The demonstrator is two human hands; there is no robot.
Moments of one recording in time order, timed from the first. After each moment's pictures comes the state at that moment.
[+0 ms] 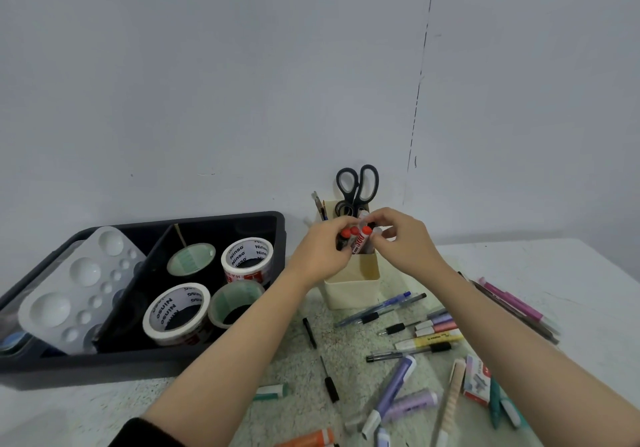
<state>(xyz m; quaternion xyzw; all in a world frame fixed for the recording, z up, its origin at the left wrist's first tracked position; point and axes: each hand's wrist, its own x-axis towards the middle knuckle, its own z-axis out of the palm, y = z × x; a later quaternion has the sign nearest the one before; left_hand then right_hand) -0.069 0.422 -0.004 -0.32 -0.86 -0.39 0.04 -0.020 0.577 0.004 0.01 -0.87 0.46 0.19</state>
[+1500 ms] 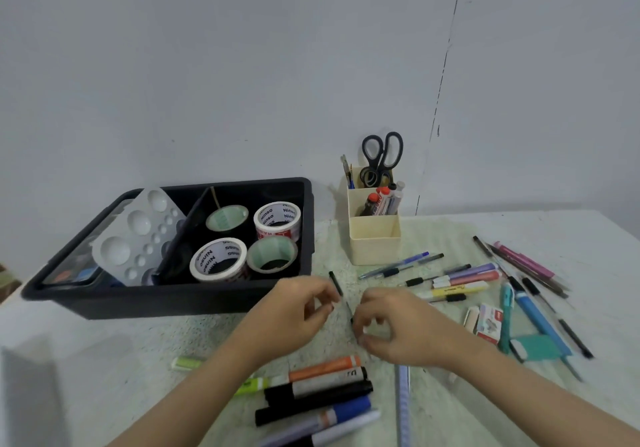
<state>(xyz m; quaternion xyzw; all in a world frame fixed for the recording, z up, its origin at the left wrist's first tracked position) 0.071 0.301 -0.028 -0.35 -0.87 -0.33 0.00 0.110 0.508 -0.037 0.26 -0.94 0.24 0.00</state>
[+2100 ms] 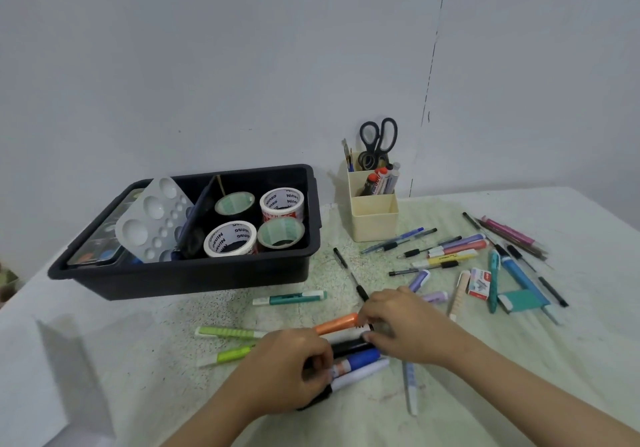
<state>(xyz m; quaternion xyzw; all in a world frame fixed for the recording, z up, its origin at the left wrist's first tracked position) 0.139 0.255 -0.069 -0.41 -0.89 -0.20 -0.05 0.154 0.483 -0.062 0.21 -0.97 0.16 0.00</state>
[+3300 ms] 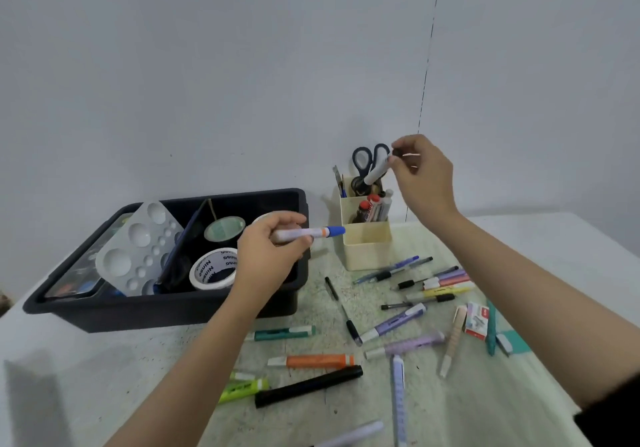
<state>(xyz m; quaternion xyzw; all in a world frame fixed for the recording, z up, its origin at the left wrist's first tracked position) 0.053 0.313 0.032 -0.10 -0.79 -0.59 0.10 0.019 0.540 0.065 -0.01 -0.78 0.48 0.39</state>
